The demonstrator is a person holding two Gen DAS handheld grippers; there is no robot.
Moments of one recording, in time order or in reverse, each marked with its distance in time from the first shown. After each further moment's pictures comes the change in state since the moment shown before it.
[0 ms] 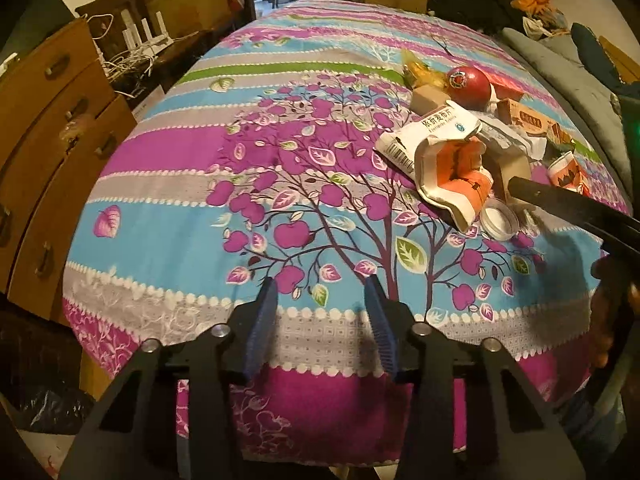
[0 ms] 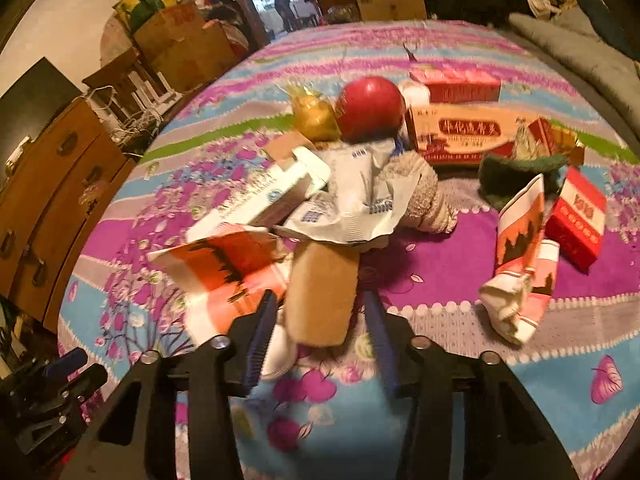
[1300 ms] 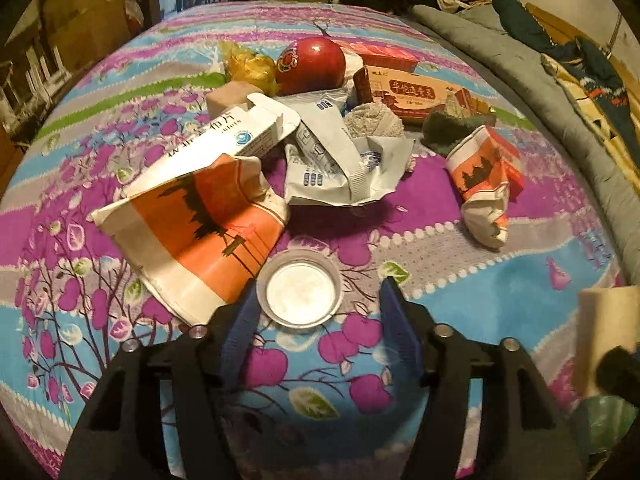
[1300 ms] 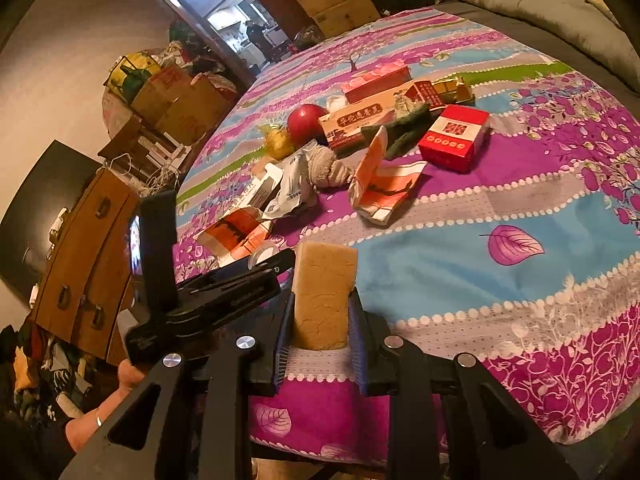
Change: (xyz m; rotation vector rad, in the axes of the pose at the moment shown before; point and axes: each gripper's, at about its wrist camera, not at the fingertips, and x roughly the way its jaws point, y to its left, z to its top) left arm 0.061 -0.147 0.039 0.178 -0.024 -0.221; right arm -0.142 -0.087 -0.084 0.236 -0.088 0.148
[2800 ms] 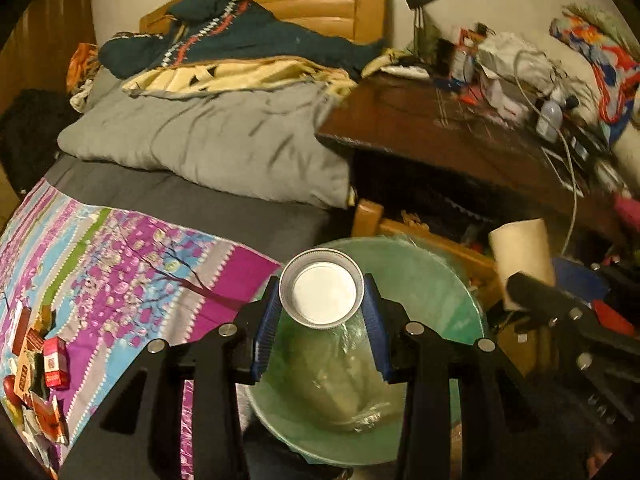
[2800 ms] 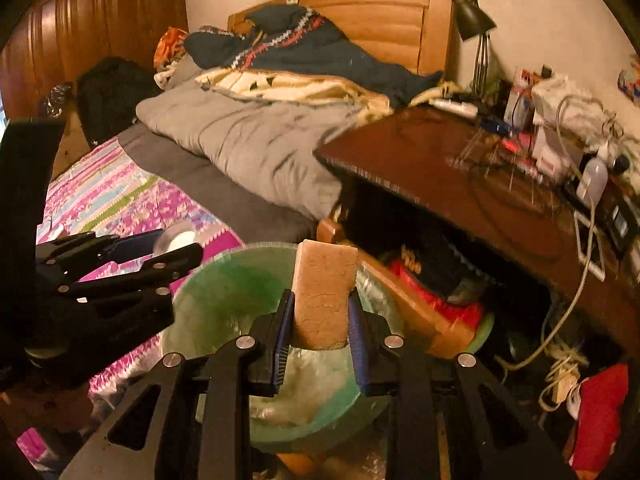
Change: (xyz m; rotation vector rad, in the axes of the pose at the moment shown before) left arm -0.172 -0.481 -0.115 0.953 -0.086 -0.592; right arm -0.399 -0.204 -0.165 0.445 -0.373 -0.946
